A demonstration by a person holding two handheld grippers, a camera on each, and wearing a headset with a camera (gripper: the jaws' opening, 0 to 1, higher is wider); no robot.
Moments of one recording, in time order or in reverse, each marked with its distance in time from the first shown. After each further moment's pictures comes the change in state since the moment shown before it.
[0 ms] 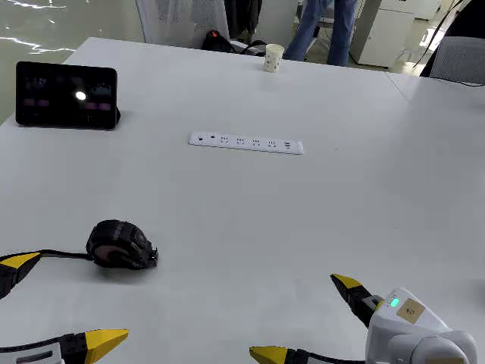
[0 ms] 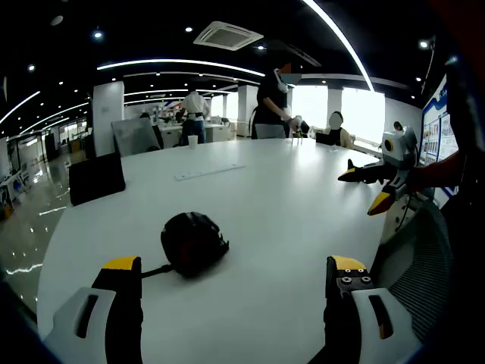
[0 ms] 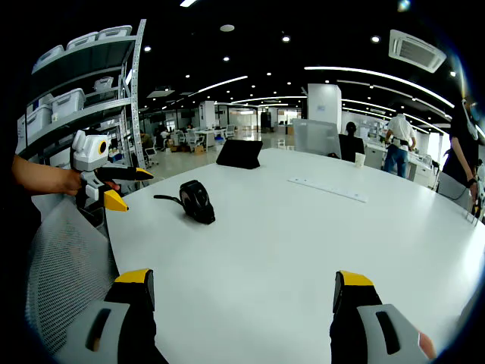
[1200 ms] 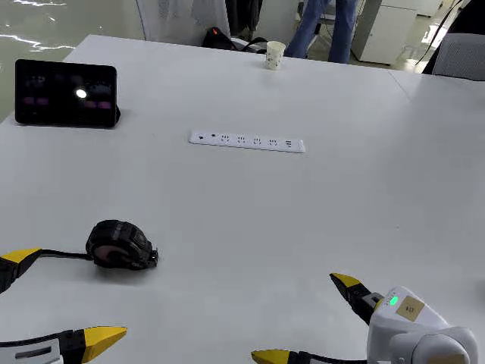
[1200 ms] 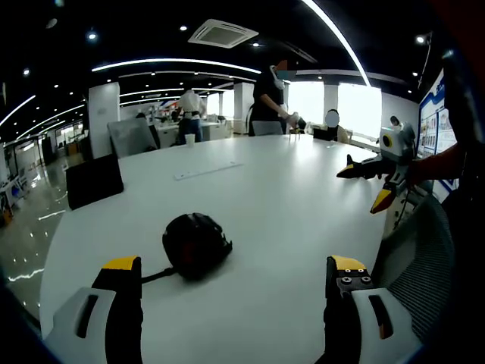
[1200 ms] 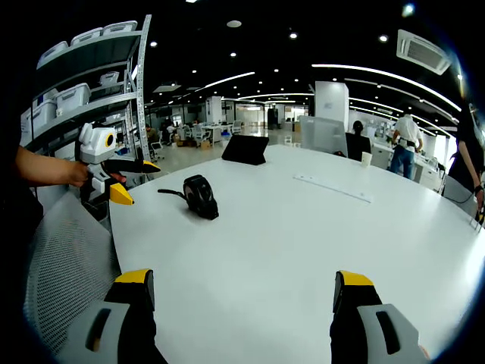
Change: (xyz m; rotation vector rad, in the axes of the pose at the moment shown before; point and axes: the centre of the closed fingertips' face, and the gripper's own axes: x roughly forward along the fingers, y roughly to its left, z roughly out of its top) left arm 0.006 0.006 0.000 0.029 0.015 -0.014; right arm 0.004 -0.001 -0.002 -0.025 0.026 0.038
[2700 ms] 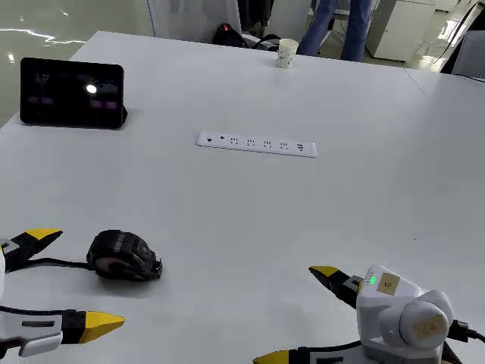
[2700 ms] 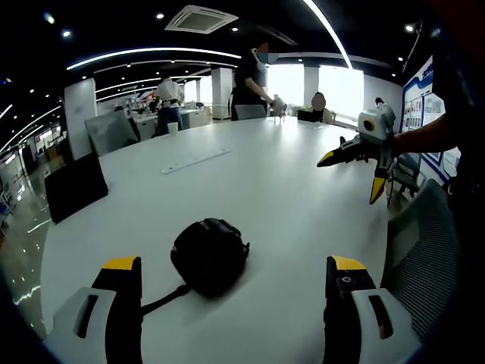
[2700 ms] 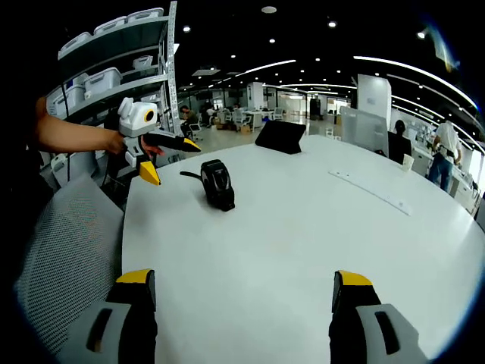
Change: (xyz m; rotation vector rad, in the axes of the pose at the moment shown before) left arm 0.041 0.033 0.002 0.081 0.095 -0.116; right arm 0.048 -0.011 -0.004 -0.114 0.088 0.231
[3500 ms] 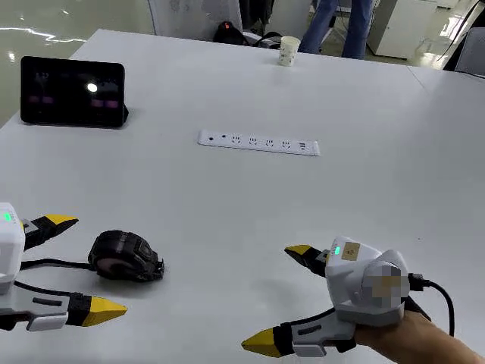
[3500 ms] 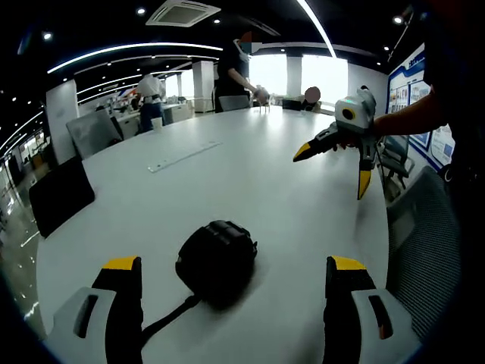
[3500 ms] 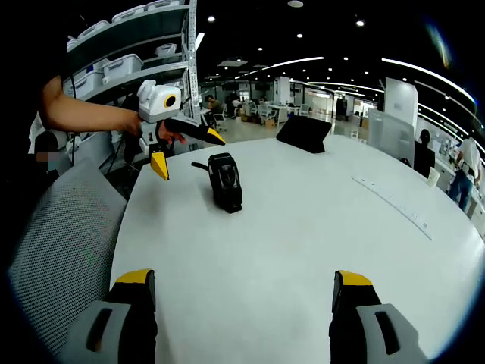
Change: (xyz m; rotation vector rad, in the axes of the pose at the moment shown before) left arm 0.019 0.011 -0.001 0.069 0.050 -0.092; right arm 0.044 -0.013 0.009 -0.097 0.043 0.124
